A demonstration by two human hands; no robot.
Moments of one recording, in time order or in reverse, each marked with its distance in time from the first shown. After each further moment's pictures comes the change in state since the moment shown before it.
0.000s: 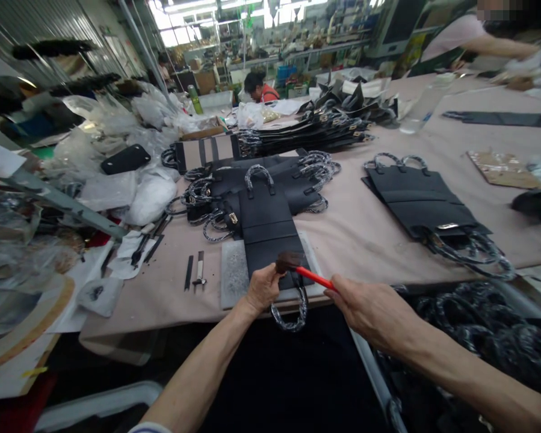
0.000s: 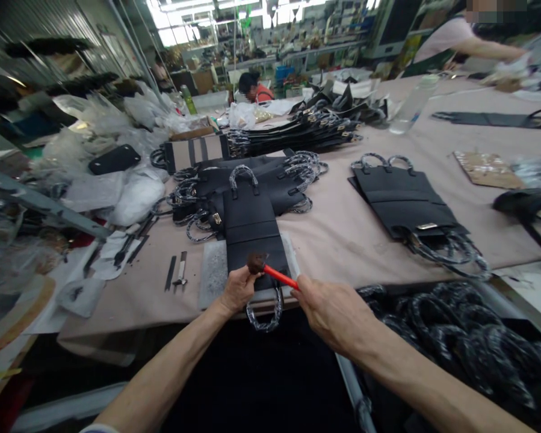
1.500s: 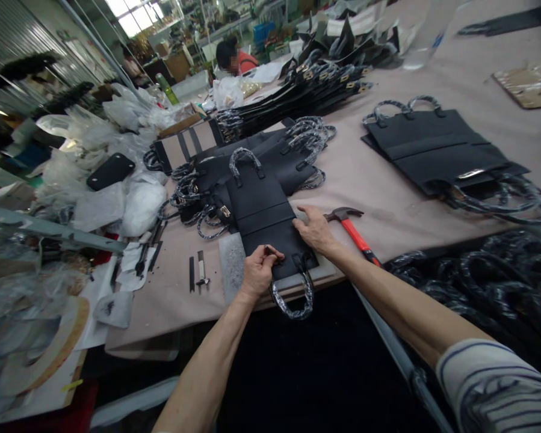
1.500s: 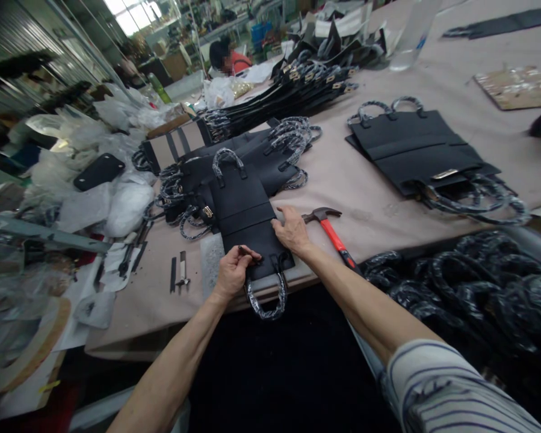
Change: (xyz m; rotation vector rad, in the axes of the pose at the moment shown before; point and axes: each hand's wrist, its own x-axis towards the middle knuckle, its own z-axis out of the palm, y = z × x) left_hand 0.019 0.017 -0.016 -0.366 -0.027 -0.421; right_hand 0.128 0.069 0.166 0.409 0.340 0.399
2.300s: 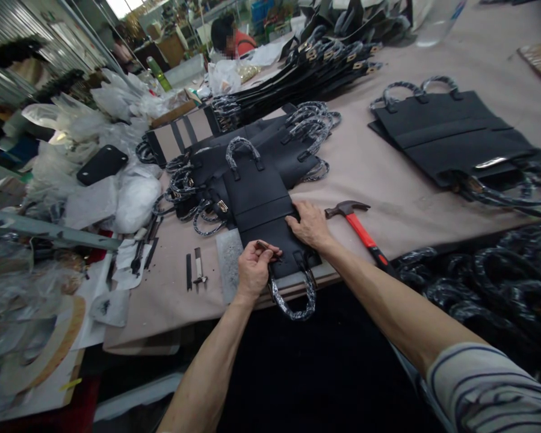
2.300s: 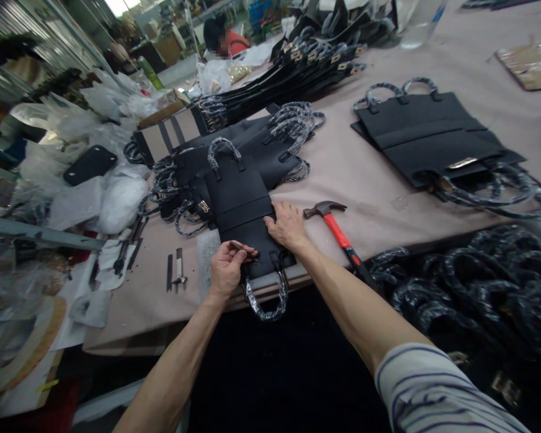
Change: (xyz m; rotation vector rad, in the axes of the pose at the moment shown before) left_hand 0.003 -0.001 0.002 -0.220 0.140 -0.128; right_hand 0.003 -0.008 0.016 -0.173 -0.098 0.030
